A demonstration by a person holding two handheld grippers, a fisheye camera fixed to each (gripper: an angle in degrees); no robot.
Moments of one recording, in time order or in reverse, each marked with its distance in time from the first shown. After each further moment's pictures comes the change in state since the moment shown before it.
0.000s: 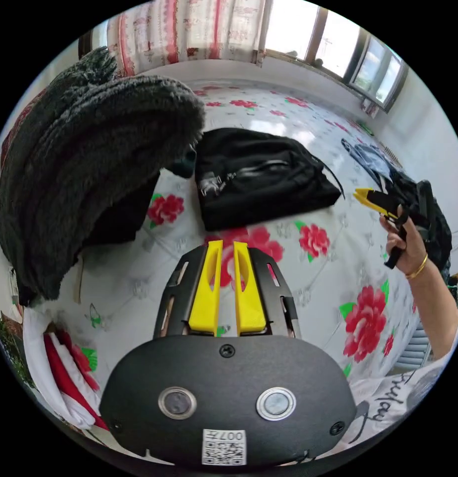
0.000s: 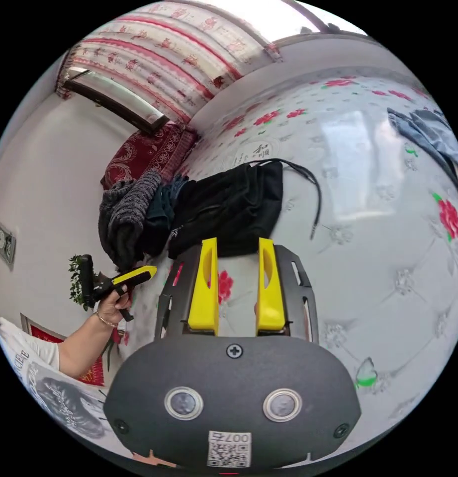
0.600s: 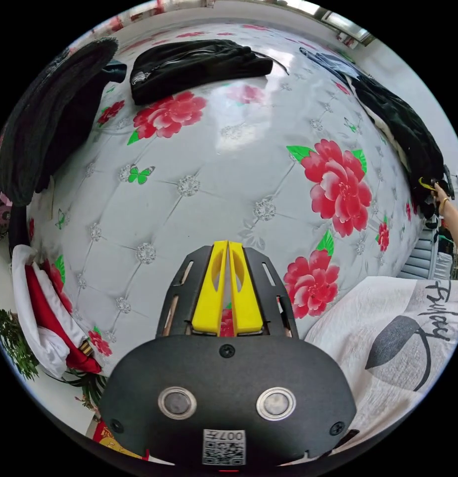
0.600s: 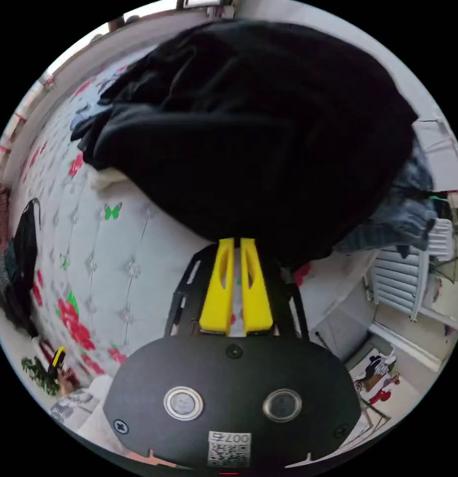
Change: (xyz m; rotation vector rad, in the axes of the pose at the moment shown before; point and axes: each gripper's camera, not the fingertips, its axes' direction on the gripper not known) left arm 0.090 0.106 -0.030 -0.369 0.048 0.145; right arm 0.204 0.201 -0.316 -0.341 0.671 0.632
